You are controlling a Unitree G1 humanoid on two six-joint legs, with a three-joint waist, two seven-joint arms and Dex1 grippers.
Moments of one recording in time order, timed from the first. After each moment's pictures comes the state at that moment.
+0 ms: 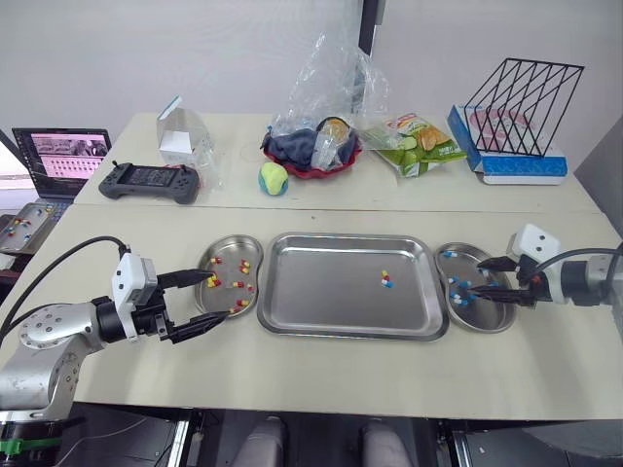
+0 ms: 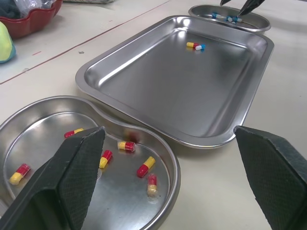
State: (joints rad) left arm -0.04 0.78 0.28 -0.12 -0.54 0.24 -1.21; right arm -0.42 -1.03 -0.05 0.34 0.19 0.21 1.26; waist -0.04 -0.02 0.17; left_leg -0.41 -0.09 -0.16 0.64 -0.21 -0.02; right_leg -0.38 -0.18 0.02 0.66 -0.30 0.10
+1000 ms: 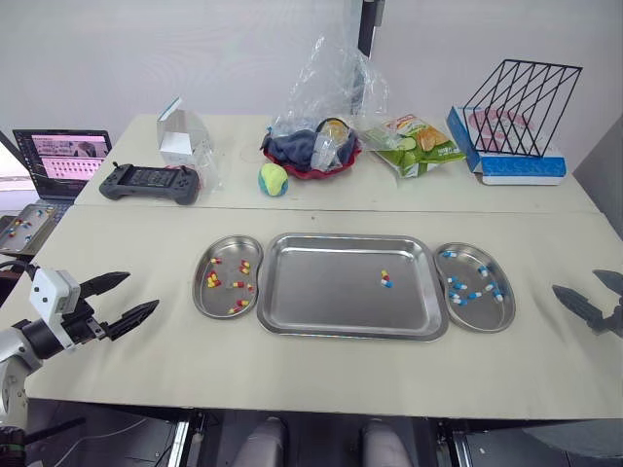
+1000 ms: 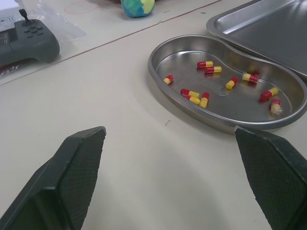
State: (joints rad) left arm -0.01 0.82 0.47 0.33 -0.47 -0.05 -1.18; right arm -0.15 -0.92 -0.56 0.65 0.35 -0.01 1.02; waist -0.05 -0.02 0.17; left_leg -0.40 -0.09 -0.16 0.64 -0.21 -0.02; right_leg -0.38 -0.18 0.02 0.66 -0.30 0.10
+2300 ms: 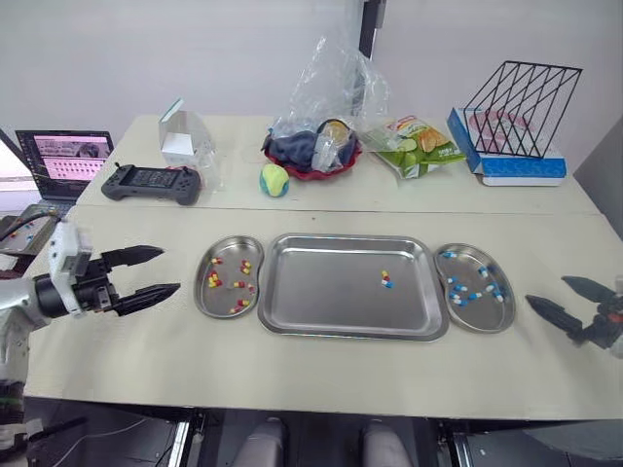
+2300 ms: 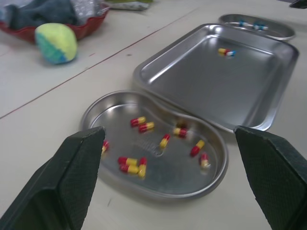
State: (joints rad) left arm -0.26 0.92 0.33 0.21 -0.56 0.23 -1.40; right arm 0.14 -0.87 -0.56 -0.01 0.54 0.34 0.99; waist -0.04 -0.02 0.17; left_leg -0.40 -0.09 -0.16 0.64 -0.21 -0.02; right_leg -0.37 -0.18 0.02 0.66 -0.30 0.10
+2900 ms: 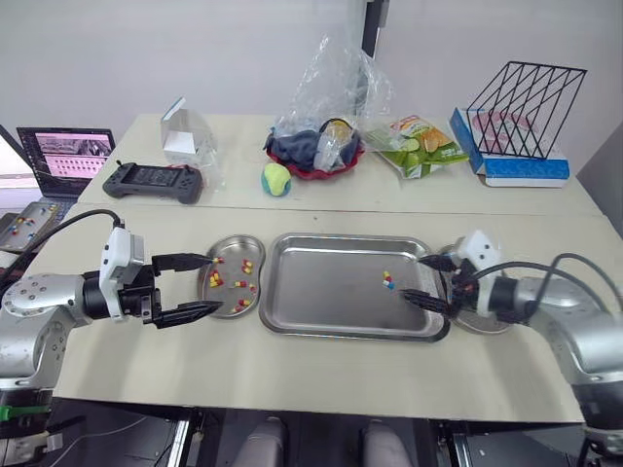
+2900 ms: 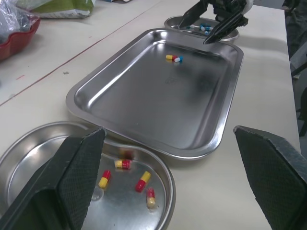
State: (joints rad) left arm -0.15 0.87 0.28 -0.06 -0.59 0.30 -1.34; right arm -0.29 -0.79 0.01 -0.12 0.39 0.52 0.91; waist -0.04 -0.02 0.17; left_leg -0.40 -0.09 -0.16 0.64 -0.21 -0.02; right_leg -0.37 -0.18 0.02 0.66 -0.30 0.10
